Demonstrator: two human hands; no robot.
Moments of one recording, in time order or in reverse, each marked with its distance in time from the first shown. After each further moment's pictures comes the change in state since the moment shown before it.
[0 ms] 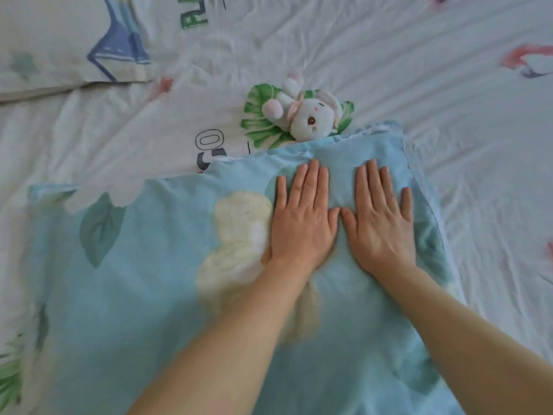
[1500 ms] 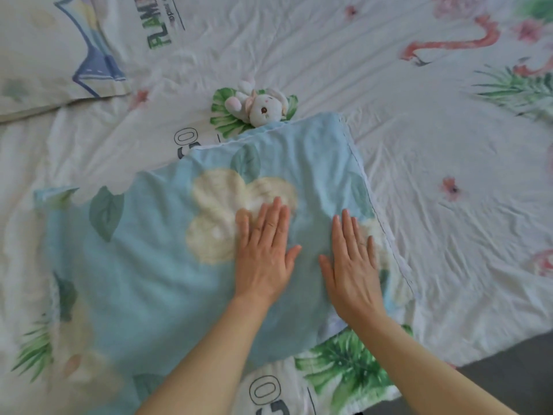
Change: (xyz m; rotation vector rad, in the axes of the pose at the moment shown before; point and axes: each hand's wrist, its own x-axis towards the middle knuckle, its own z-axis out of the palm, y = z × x) left_hand -0.140 0.000 -0.051 -0.050 -0.070 0.152; right_hand -0.179 -0.015 -0.036 0.273 -0.020 0.136
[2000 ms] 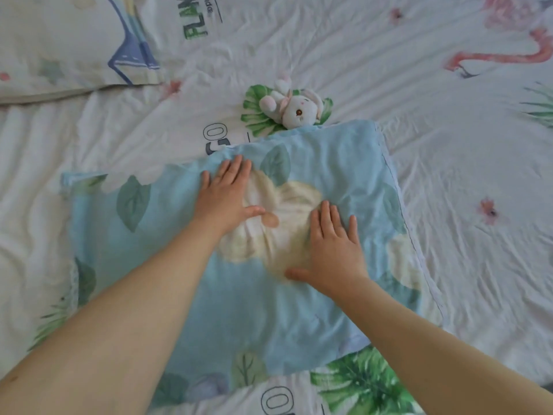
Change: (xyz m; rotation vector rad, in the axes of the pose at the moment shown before) left_hand 0.081 -0.131 -0.039 0.001 -0.307 -0.208; right_hand 0.064 -0.070 0.002 -0.348 -0.360 -0.104
